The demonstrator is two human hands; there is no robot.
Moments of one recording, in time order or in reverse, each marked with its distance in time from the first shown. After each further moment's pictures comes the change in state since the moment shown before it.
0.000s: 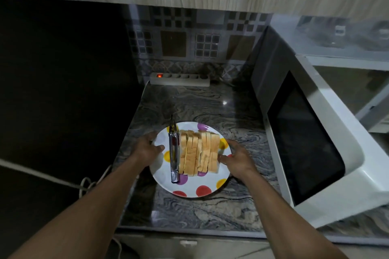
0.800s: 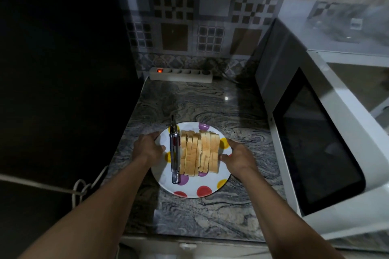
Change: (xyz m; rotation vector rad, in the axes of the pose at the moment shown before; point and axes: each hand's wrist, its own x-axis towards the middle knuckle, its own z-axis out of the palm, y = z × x) left_hand 0.031 -0.018 0.017 0.439 0.114 0.019; right_hand 0.021 -0.004 0.007 -0.388 0.041 0.004
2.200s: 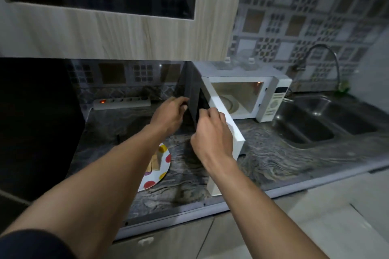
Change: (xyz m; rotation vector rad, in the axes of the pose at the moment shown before) left_hand -0.163 0.250 -0.066 -0.053 -0.017 0.924; right_hand -0.229 -0.082 -0.168 -0.420 0.628 -0.174
